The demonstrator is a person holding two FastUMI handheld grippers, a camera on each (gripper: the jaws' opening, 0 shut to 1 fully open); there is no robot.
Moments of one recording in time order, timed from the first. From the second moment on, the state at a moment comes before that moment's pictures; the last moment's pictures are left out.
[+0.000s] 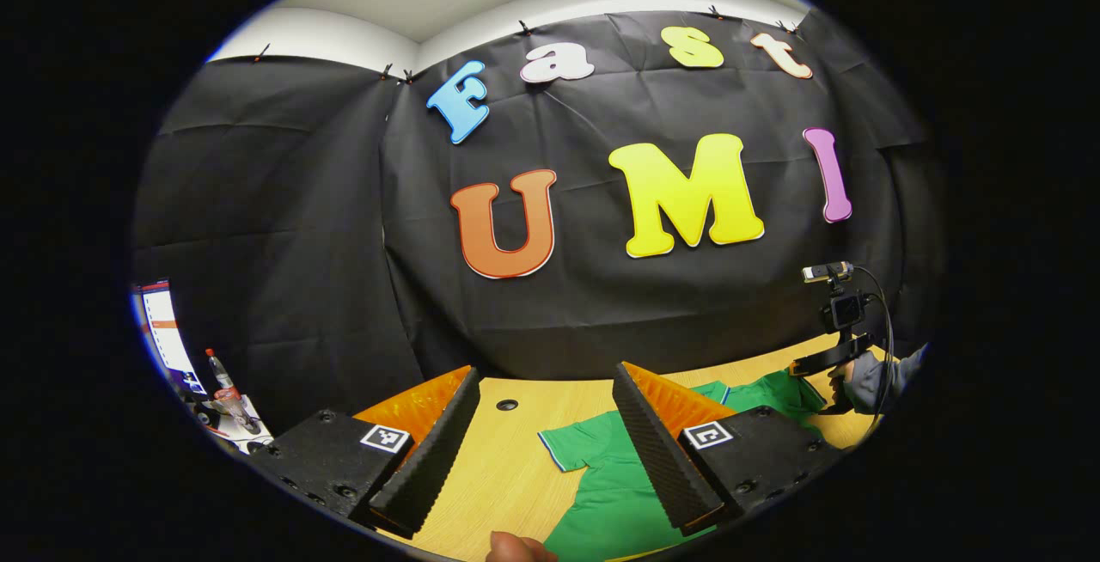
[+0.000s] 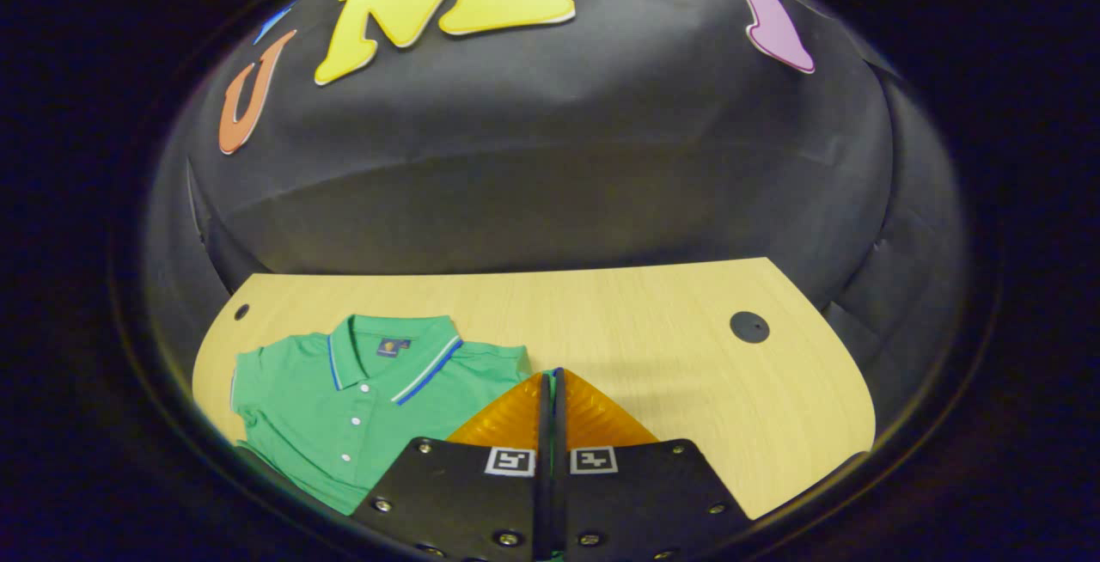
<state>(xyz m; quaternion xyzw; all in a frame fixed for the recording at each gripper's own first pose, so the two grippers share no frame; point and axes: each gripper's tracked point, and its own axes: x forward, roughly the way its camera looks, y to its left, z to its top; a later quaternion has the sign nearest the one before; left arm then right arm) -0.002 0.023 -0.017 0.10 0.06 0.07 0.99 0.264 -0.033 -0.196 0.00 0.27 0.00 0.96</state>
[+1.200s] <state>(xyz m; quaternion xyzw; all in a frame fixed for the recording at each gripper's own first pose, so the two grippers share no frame) -0.022 0.071 -0.014 0.08 0.05 0.12 0.99 0.213 0.070 -0.200 0.01 0.28 0.09 0.96</state>
